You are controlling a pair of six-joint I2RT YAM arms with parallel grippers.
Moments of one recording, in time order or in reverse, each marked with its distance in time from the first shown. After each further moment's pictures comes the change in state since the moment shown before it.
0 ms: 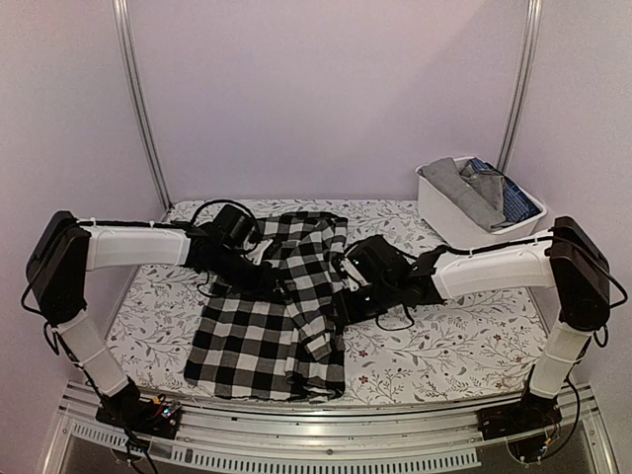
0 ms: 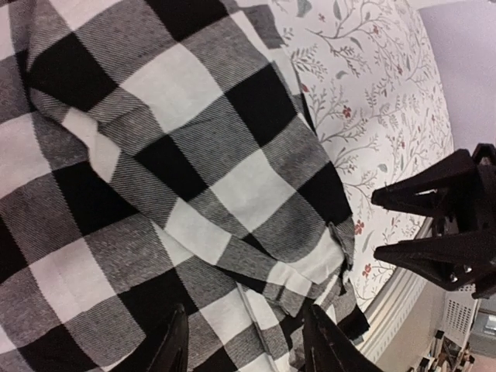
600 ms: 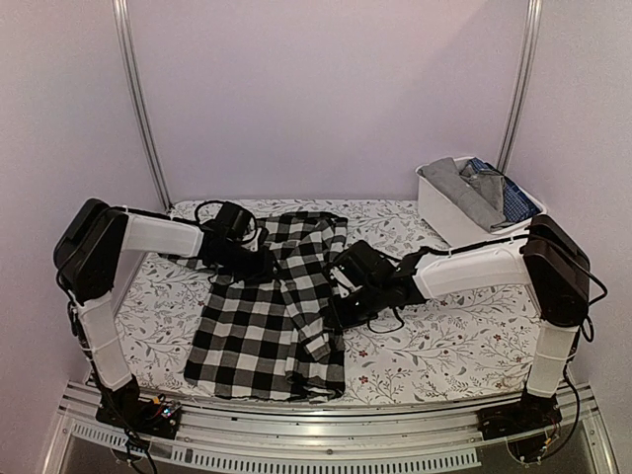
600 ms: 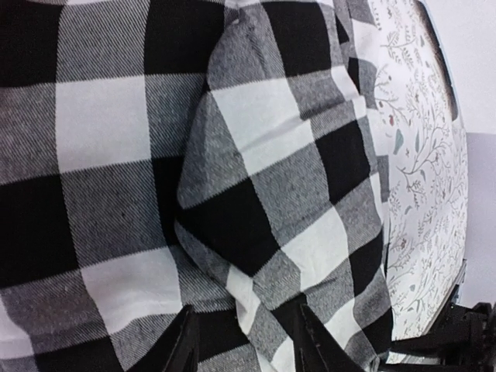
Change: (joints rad) left arm 0.135 0.193 0.052 0.207 -0.105 -0.173; right arm 0.017 0.126 0.079 -0.048 -0.042 -0.012
